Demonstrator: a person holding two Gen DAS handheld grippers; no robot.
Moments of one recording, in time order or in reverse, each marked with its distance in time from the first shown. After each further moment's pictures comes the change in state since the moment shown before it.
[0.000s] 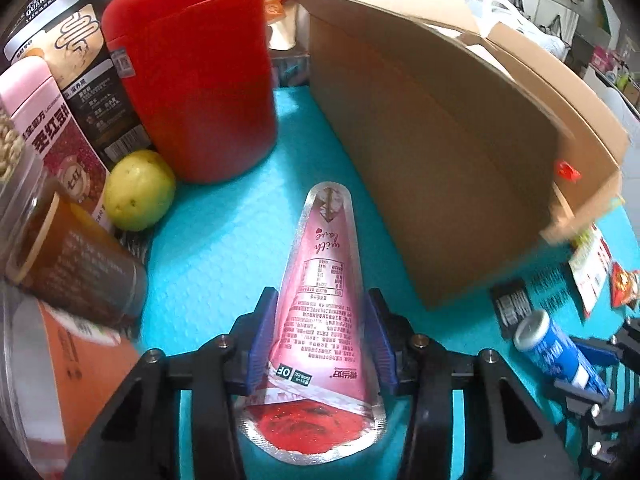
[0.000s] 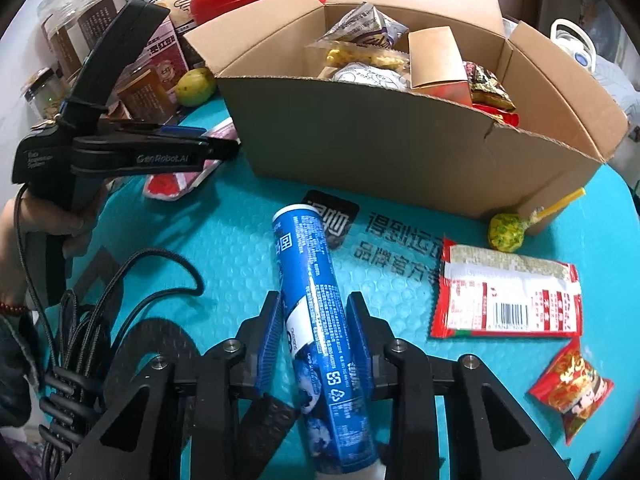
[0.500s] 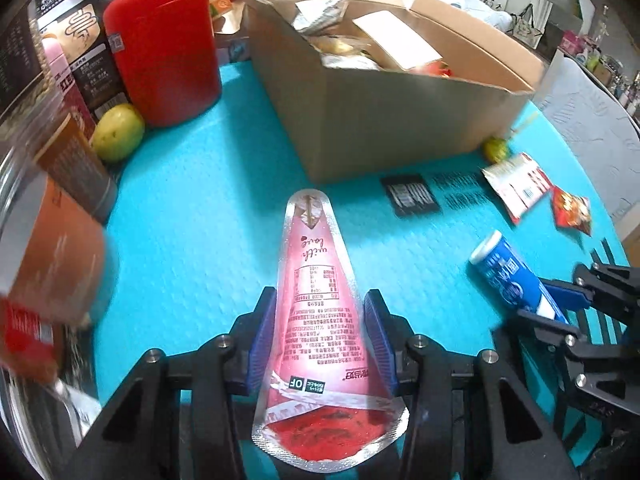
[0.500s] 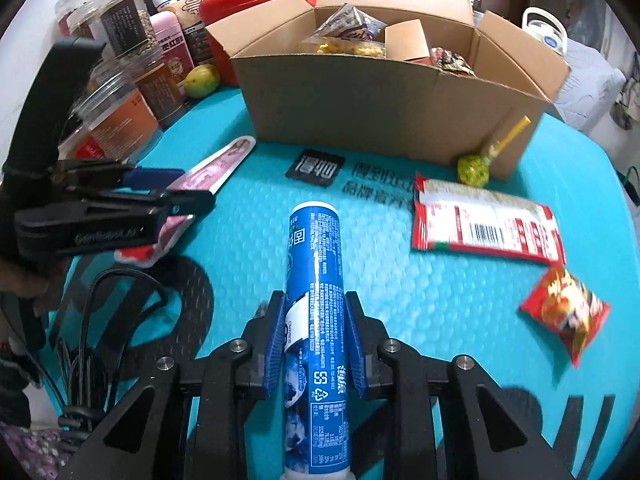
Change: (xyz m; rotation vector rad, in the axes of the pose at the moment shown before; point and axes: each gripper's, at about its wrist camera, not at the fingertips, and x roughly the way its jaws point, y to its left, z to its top) left arm -0.039 -0.045 -0.059 0.030 0.021 -0.086; right arm -0.039 -0.005 -0.051 0.031 -0.026 -0.009
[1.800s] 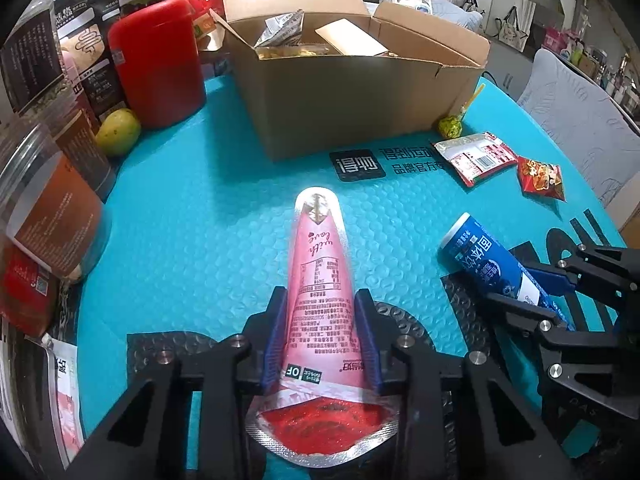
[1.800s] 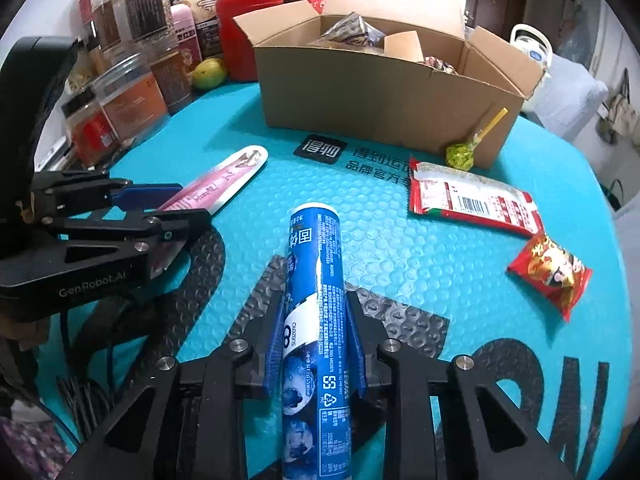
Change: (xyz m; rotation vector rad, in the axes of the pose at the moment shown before) left arm -0.023 -0.040 -0.052 0.034 -0.082 0.012; right arm -0.011 0.016 -0.020 -0.026 -0.044 -0.069
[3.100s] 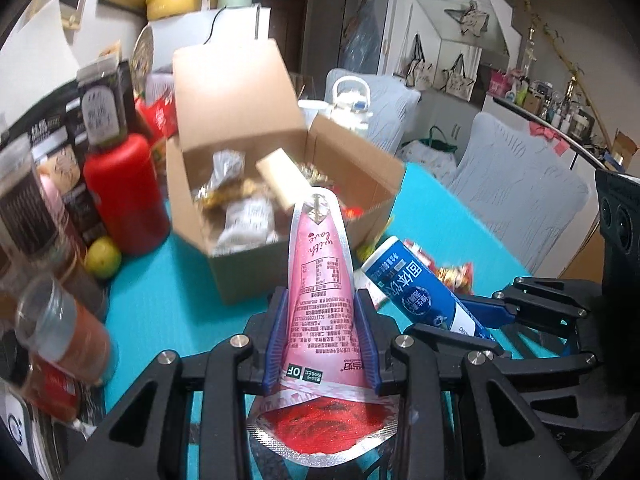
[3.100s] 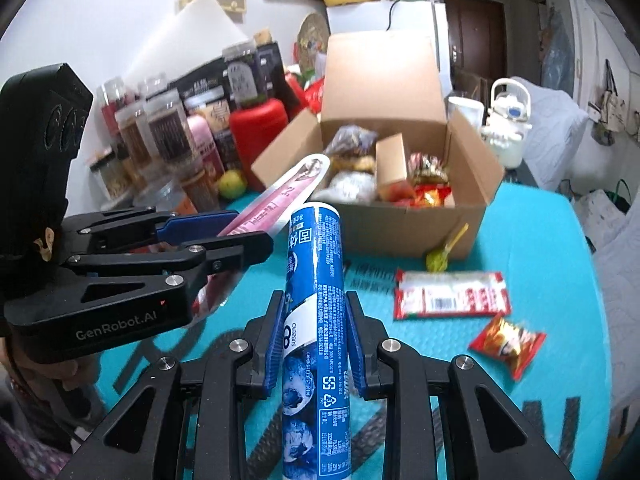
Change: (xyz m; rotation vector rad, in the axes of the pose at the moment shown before) left arm -0.091 -0.029 0.075 0.075 -0.244 -0.152; right arm -0.092 -0.010 0.057 0.083 -0.248 0.082
